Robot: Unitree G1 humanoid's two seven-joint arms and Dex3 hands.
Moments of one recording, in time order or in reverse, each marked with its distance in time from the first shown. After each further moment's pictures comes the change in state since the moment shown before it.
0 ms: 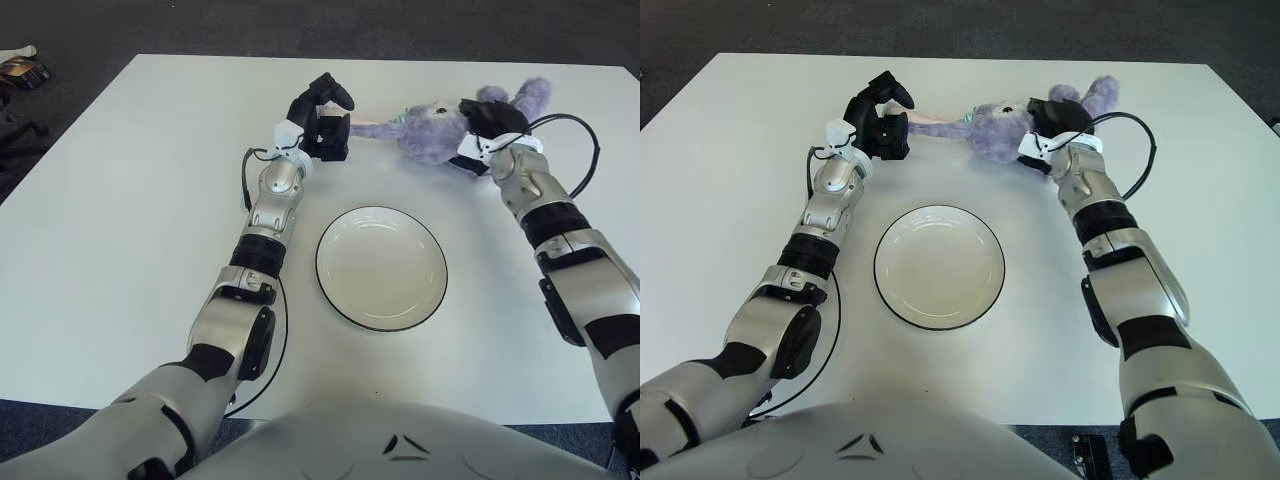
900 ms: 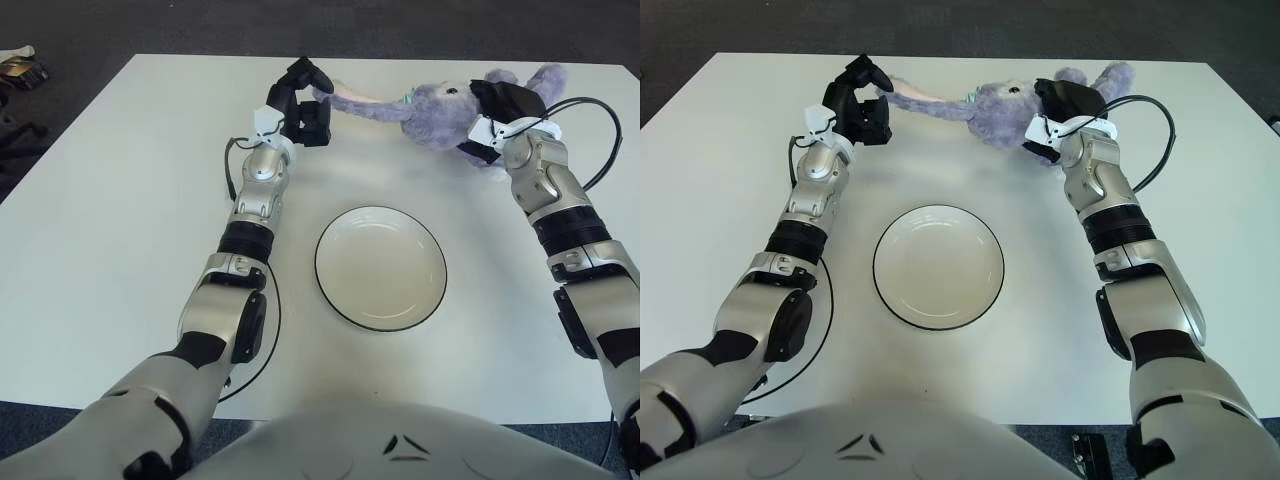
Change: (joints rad) left arm -0.066 0.064 0.073 0.081 -0.016 -0.039 0.029; right arm 0.083 -0.052 -0.051 -0.388 -0.023 0.199 0.128
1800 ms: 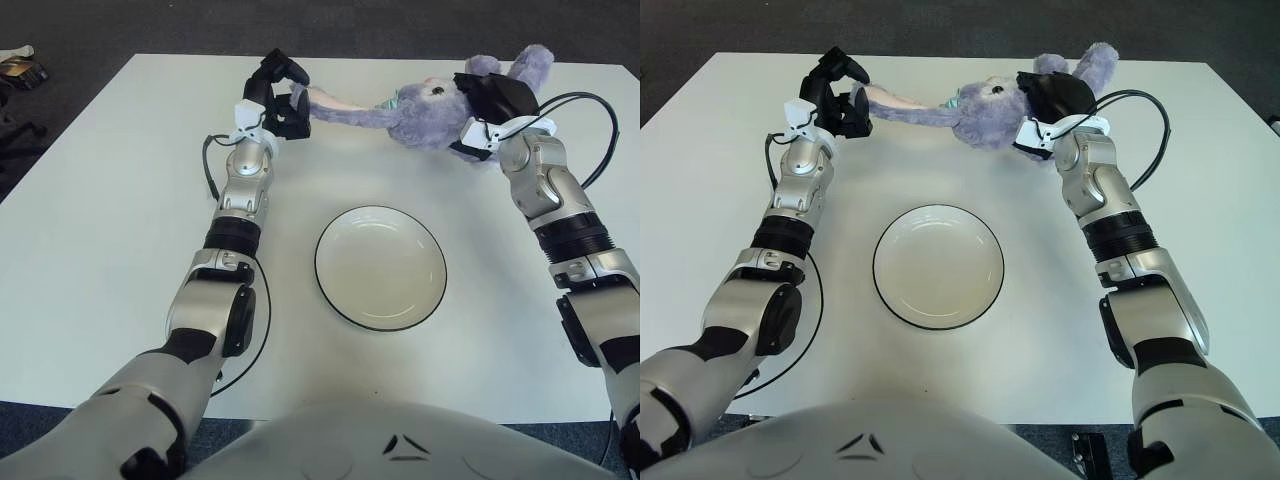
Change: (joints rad) left arm -0.009 0.057 0.024 0.004 0.023 0.001 0.079; right arm 0.021 -0.008 0.000 -0.065 -0.011 -0.139 0.013
